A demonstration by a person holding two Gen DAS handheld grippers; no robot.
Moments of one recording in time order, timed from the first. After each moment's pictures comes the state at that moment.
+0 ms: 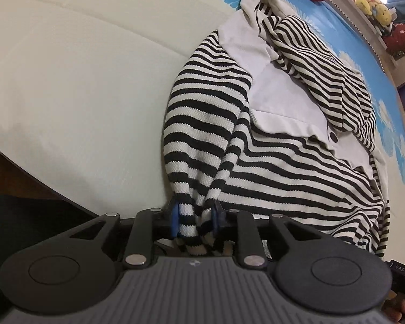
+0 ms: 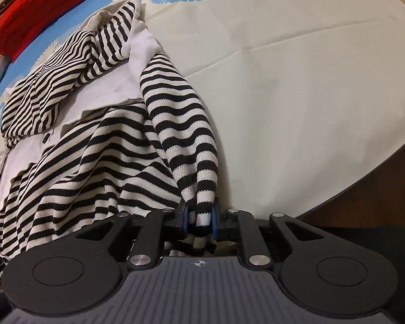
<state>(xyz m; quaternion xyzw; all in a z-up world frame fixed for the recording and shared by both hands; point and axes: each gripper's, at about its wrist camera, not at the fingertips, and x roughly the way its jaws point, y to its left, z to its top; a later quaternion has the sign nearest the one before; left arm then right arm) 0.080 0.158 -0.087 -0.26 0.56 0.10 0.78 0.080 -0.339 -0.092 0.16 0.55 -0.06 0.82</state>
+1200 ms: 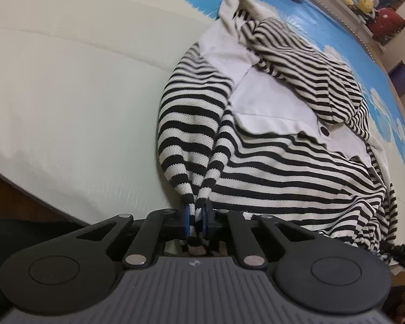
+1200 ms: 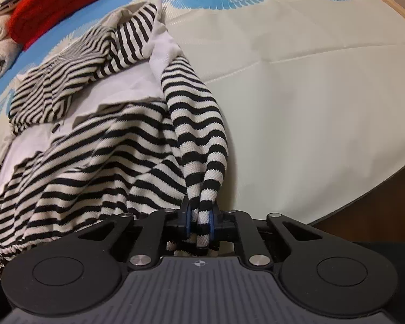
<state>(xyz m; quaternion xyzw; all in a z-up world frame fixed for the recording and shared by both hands) 0.076 0.146 -0.073 -0.20 0.53 0.08 0.82 0.075 -0.326 -0.088 0.12 0.53 -0.04 0.84</state>
